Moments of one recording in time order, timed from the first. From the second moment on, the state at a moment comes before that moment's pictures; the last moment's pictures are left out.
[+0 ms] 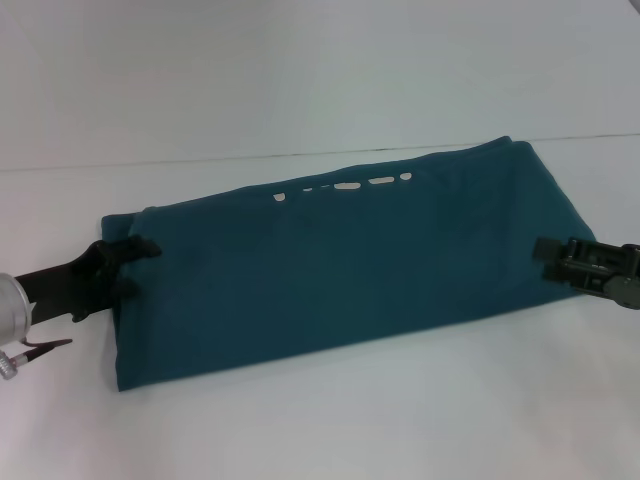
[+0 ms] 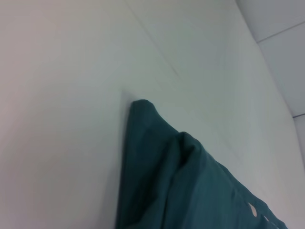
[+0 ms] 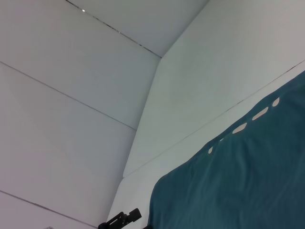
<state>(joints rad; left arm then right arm) -0.60 -2.06 0.71 0.51 1.99 0.94 -2.52 0.42 1.94 -0.52 -0.56 -1.92 -1.59 2.15</state>
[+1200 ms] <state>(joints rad) -0.58 -2.06 0.71 0.79 2.30 1.18 -2.67 0.44 1.90 -0.53 -0.56 -1.97 -1.59 2.14</state>
